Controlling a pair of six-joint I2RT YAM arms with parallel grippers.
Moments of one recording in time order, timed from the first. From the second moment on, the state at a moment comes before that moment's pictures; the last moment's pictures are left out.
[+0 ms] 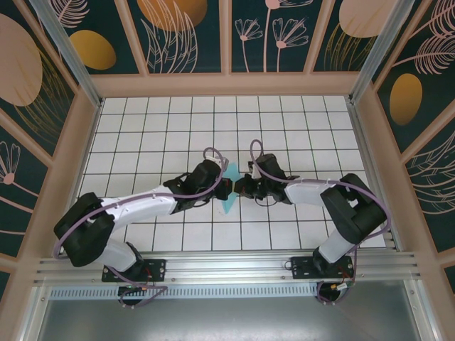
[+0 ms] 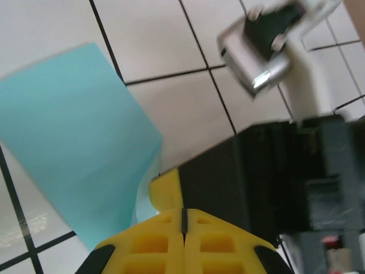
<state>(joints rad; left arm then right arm) -0.88 1.49 0.81 -0.05 0.03 -0.66 0.63 1.61 0.68 0.15 -0.48 0.90</state>
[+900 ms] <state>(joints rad) -0.87 1.62 0.82 -0.03 0.09 -0.69 0.62 1.80 0.78 0.14 -0.50 0.86</state>
